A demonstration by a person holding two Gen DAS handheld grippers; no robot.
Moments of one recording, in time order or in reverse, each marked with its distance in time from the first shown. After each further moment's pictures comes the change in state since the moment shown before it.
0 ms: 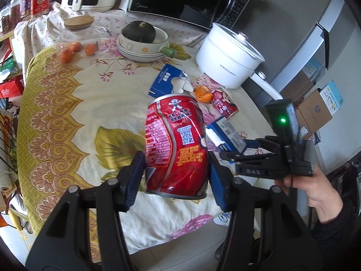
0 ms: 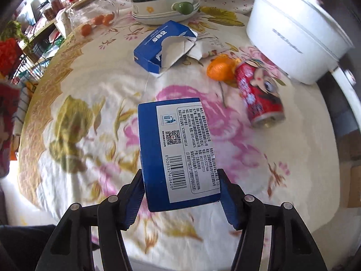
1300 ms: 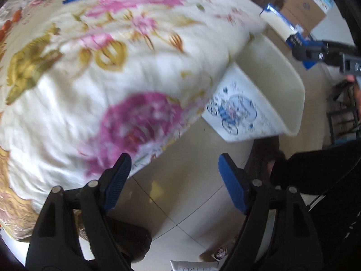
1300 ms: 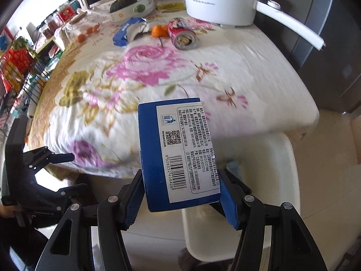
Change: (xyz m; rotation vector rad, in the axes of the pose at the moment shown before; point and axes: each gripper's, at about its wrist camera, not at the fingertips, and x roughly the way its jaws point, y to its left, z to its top) left arm 0.100 -0.084 -0.169 0.358 0.431 0.024; right arm -0.057 -0.082 -0.163 0.156 -0.022 0.040
